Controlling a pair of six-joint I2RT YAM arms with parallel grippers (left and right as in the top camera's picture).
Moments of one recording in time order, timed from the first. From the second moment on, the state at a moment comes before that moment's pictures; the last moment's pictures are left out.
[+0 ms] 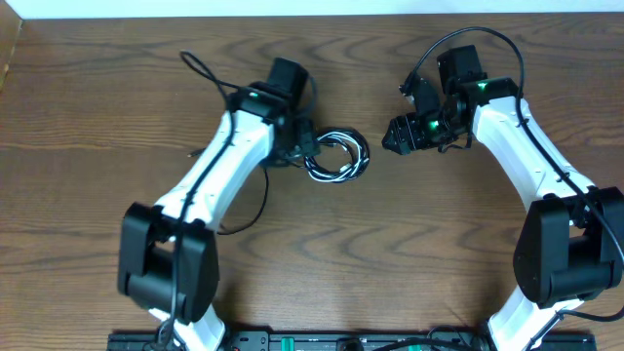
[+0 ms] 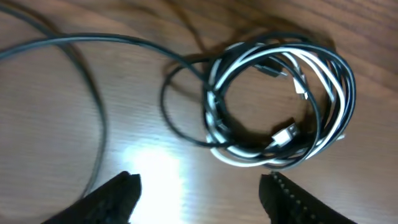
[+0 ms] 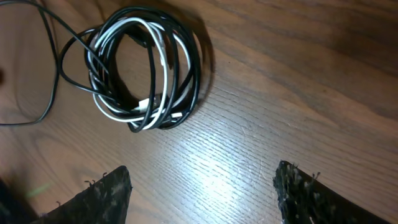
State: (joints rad) left arm -0.38 1.83 1.45 -0.95 0.07 -0.61; right arm 0.19 1.87 1.44 -0.87 -0.45 -0.05
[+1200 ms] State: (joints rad) left arm -0.49 2.07 1.45 -0.84 0.07 -0.92; right arm 0.19 1.87 1.44 -0.87 -0.42 -0.05
